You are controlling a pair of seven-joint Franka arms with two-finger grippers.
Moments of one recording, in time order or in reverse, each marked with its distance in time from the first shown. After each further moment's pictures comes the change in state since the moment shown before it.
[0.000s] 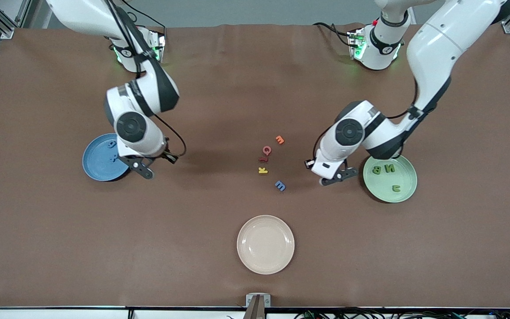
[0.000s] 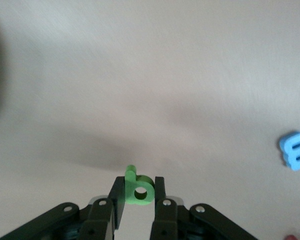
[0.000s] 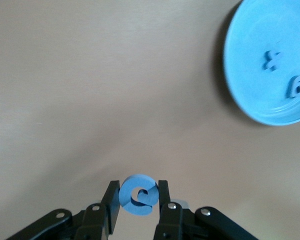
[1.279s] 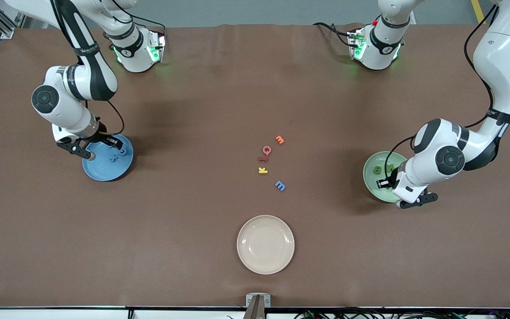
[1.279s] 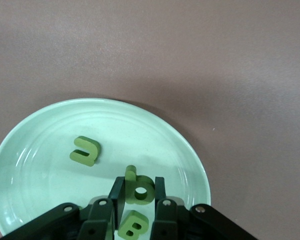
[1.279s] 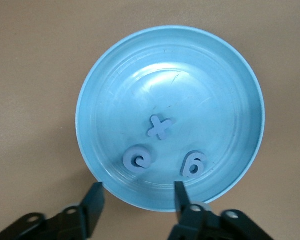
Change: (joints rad) left arm 0.367 0.042 0.011 0.016 0.062 -0.019 0.415; right arm -0.383 -0.199 0.006 -0.439 -0.007 0.381 -0.536
